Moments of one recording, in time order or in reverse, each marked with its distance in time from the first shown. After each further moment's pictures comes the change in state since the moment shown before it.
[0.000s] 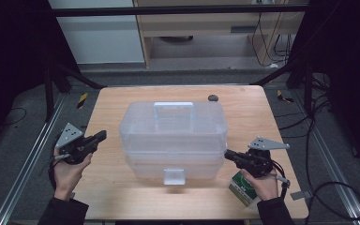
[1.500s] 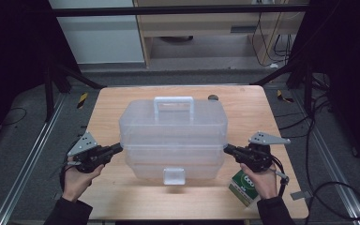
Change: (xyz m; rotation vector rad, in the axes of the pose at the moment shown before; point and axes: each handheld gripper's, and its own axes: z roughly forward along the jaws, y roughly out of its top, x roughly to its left) left arm -0.030 0.003 0.018 -0.075 -0.219 0.051; right arm -0.001 0.016 0.002 -0.046 0.005 -0.001
